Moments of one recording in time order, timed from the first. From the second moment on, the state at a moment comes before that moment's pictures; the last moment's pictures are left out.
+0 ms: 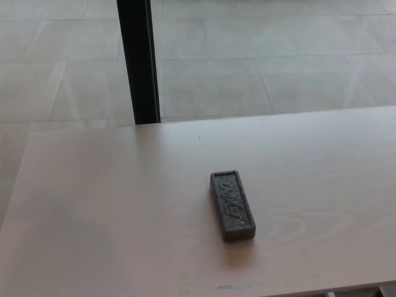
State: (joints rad) left_arm -0.06 0.47 0.43 0.87 -0.06 0.11 0.05; right_arm 0.12 -0.45 -0.59 0.82 0.15 -0.02 0.07
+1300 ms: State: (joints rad) left_arm -0.11 0.49 0.60 0.85 -0.18 0.11 0.11; right_arm -0.82 -0.46 -0.17 0.28 0.20 0.21 0.00
